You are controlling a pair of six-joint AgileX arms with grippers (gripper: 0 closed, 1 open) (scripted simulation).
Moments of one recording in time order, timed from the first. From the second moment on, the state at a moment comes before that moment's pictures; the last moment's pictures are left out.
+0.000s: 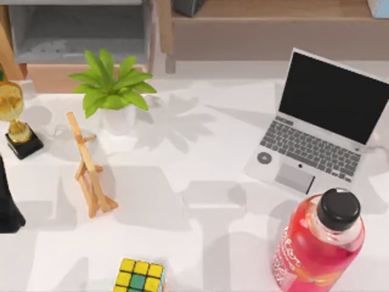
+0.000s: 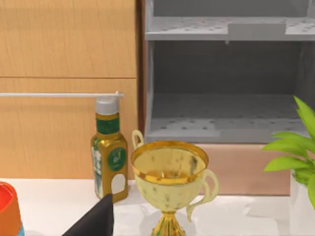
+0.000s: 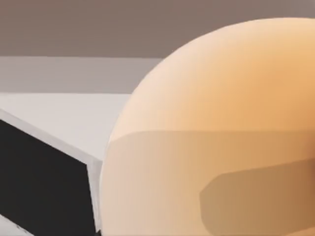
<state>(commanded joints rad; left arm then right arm) 0.00 0.00 0.00 0.00 0.00 0.00 -0.09 1.29 0.63 0.14 -0.06 -0.05</state>
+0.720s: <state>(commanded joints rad) 0.00 0.00 0.00 0.00 0.00 0.00 -0.09 1.34 0.58 0.16 -0.06 -0.05</state>
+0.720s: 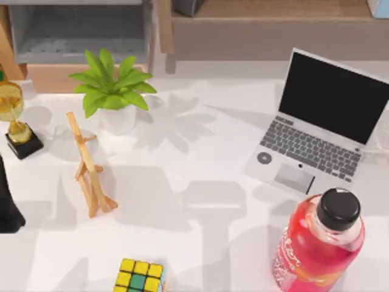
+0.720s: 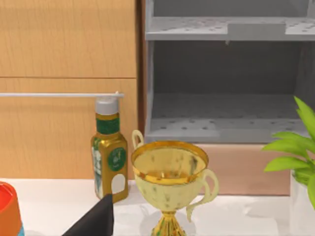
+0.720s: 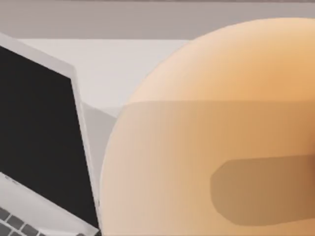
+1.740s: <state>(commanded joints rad) 0.00 0.00 0.00 0.00 0.00 0.00 -0.09 1.34 0.58 0.16 -0.06 -0.05</state>
